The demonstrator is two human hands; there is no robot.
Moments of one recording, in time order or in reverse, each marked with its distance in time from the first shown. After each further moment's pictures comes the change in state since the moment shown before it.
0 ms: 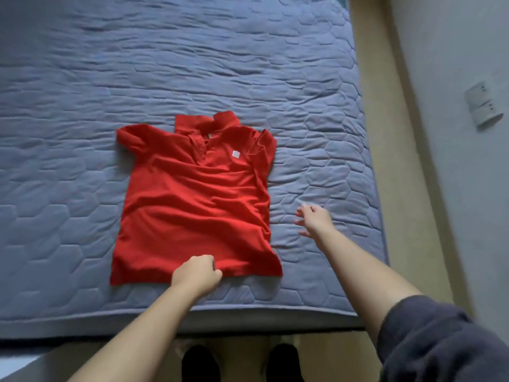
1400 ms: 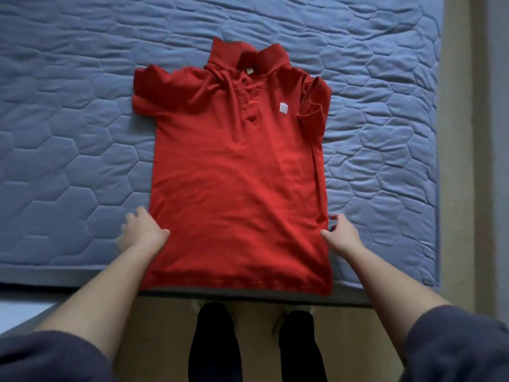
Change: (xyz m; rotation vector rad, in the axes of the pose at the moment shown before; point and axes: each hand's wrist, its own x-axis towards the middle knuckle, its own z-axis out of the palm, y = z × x) left_hand 0.072 -0.173 0.028 -0.200 0.204 -0.563; right_hand 0.019 0.124 0.047 -0.806 0.002 -0.035
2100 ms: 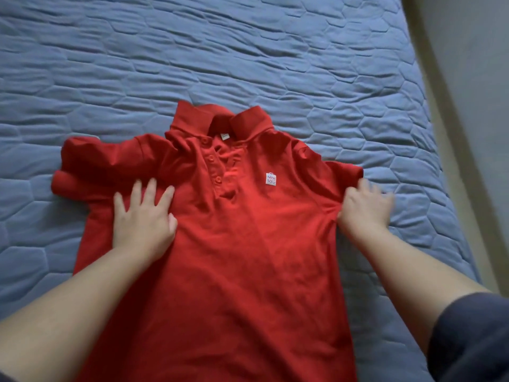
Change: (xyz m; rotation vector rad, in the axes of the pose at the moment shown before) left_hand 0.150 0.183 -0.005 0.286 0.501 0.699; right_hand 0.184 -0.120 -0.086 -0.806 0.649 -0.106
